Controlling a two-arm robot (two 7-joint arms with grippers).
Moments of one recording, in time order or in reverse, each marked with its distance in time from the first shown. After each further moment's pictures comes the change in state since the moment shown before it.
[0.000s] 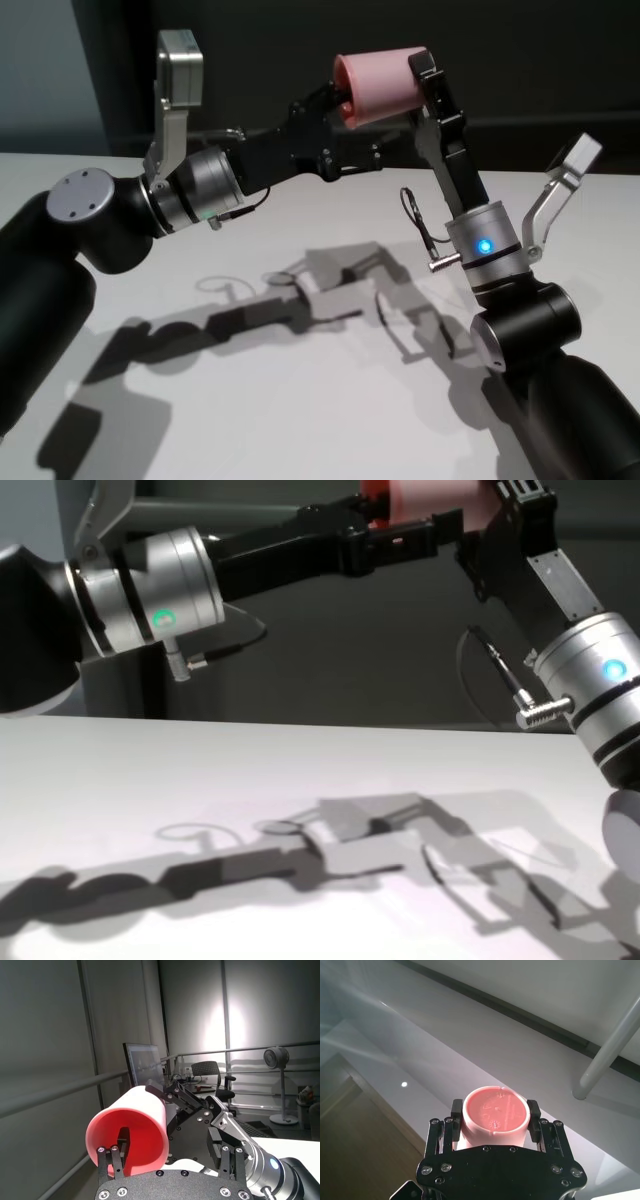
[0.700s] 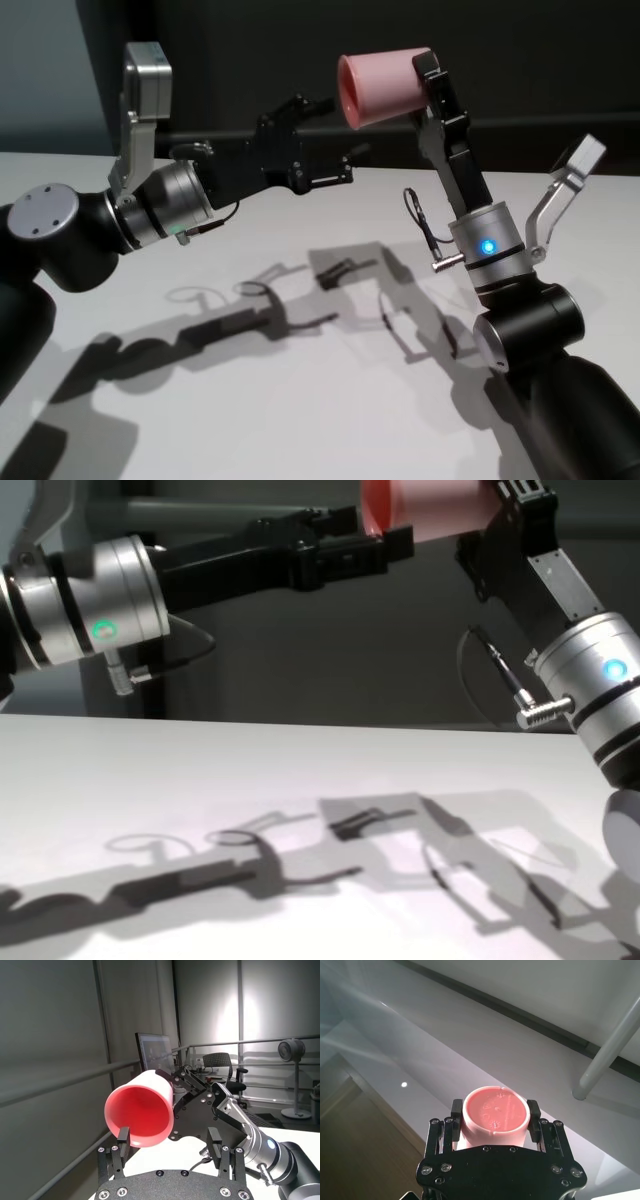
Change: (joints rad) left arm 0.074 0.093 -0.013 -0.131 -0.001 0.050 0.071; right arm 0.000 0.000 0.000 0.000 0.000 0.000 0.000
